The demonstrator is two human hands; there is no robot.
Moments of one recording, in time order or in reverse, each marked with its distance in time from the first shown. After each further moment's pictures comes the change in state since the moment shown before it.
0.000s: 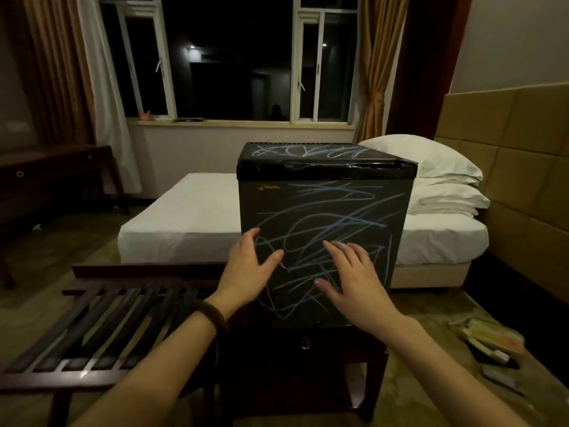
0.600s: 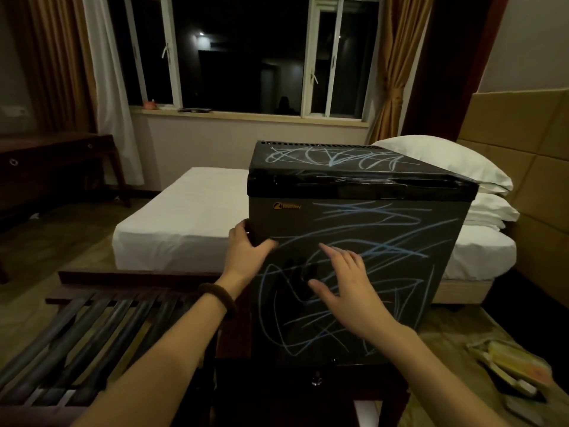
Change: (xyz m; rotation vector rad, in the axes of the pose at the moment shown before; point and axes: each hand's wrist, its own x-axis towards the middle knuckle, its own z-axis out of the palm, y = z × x) left_hand 0.130 -0.049 0.000 -0.302 0.136 -0.173; right_hand 0.108 0.000 0.037 0.208 -0.008 0.034
